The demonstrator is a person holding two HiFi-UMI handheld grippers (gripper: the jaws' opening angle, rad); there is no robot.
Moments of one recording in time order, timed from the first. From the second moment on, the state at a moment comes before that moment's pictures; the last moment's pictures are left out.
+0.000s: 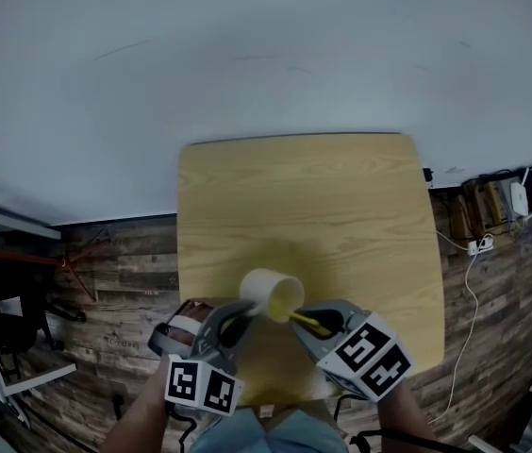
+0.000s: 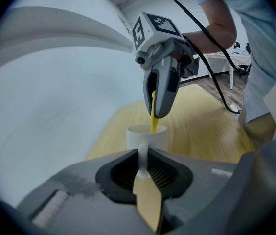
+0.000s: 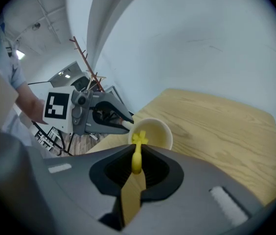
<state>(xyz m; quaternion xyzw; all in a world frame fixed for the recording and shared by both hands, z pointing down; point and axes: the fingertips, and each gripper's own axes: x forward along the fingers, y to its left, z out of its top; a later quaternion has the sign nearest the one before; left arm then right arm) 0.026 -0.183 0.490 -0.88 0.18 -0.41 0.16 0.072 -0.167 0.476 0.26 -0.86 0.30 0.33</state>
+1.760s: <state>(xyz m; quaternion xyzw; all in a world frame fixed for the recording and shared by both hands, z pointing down) 0.039 -0.177 0.485 -0.88 0.18 -0.41 0.17 0.113 -0.179 0.457 0.35 -0.85 0.22 0.33</state>
